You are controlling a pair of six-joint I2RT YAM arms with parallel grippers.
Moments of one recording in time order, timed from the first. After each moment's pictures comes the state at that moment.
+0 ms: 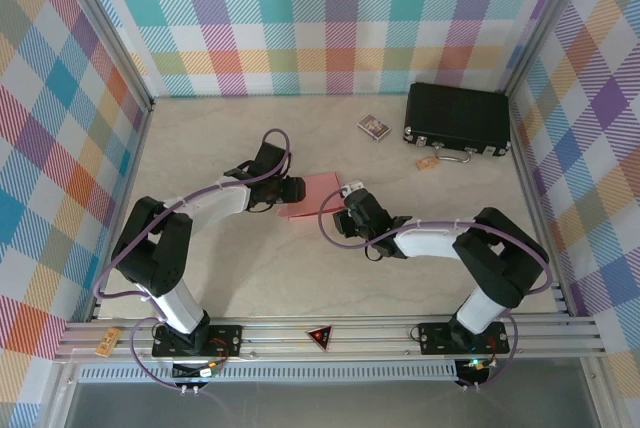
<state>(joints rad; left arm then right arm) -0.49 1.69 1.05 -0.32 0.04 -0.45 0.81 1.61 0.69 0.17 0.22 0.31</state>
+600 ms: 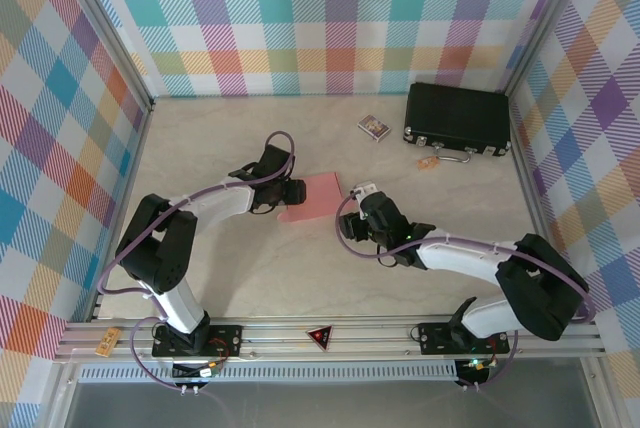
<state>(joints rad) -0.51 1.71 1.05 -0.32 -0.01 -0.45 0.81 1.38 0.62 0.09 0.19 0.31</state>
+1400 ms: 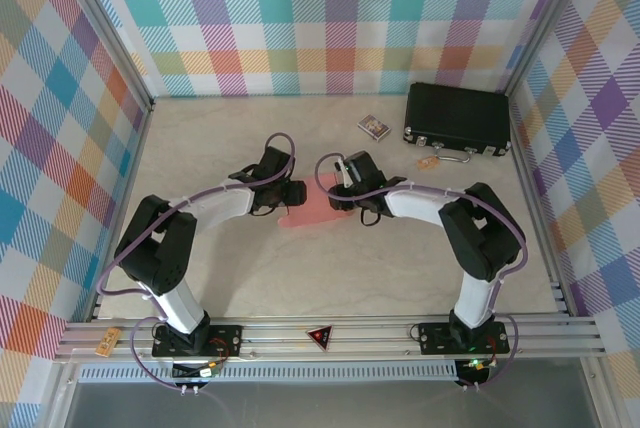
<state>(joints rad) -0.52 1.70 1.02 -0.30 -0.02 -0.45 0.65 1.81 1.05 -0.11 -0.07 0.30</state>
